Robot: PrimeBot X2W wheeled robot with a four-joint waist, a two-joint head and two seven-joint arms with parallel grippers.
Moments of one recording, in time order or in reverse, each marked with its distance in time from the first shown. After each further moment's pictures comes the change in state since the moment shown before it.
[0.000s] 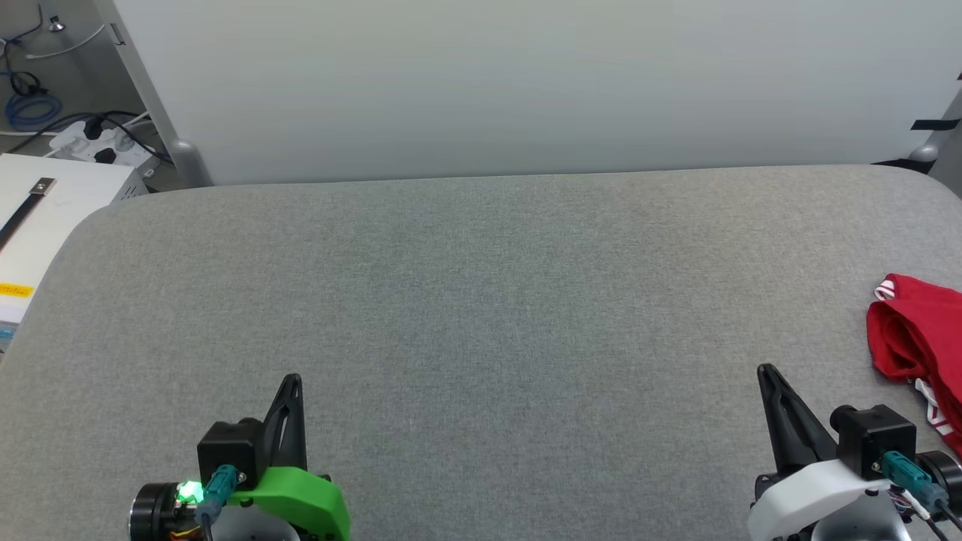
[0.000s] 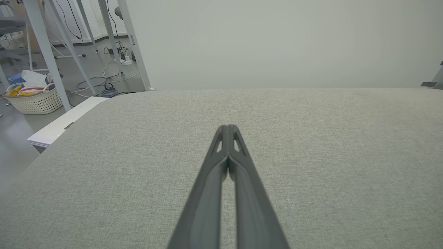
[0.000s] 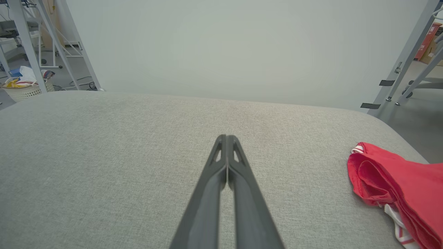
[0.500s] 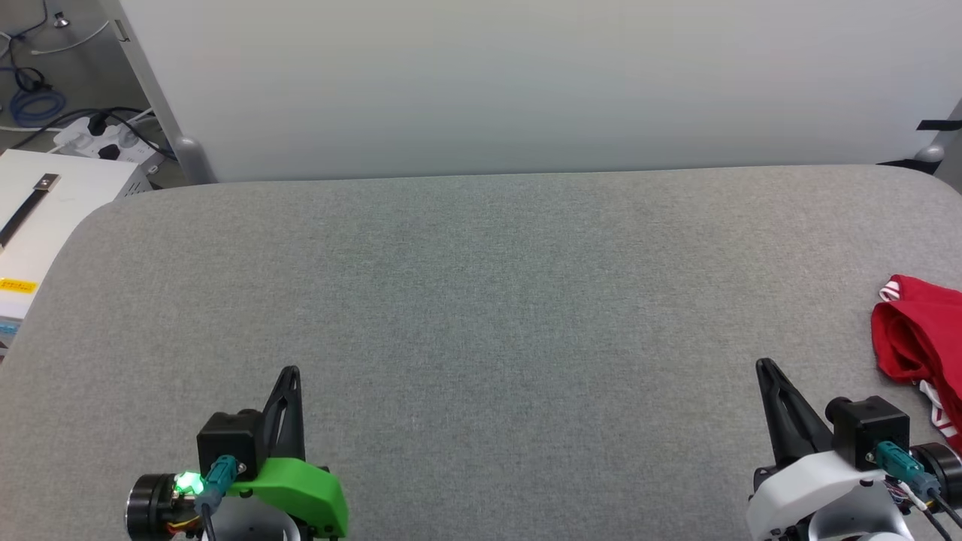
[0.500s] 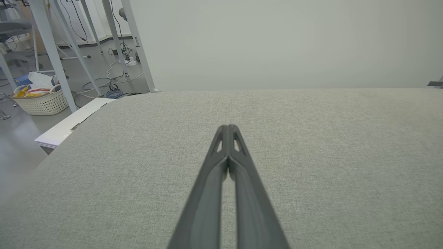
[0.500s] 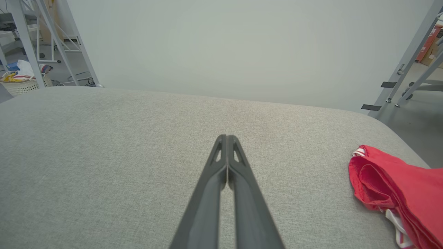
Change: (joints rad) left arm -0.009 -0.019 0.026 -0.014 0.037 -0.016 0.027; right arm -0.022 0.002 -0.003 0.017 -0.021 0.000 0.012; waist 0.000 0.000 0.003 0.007
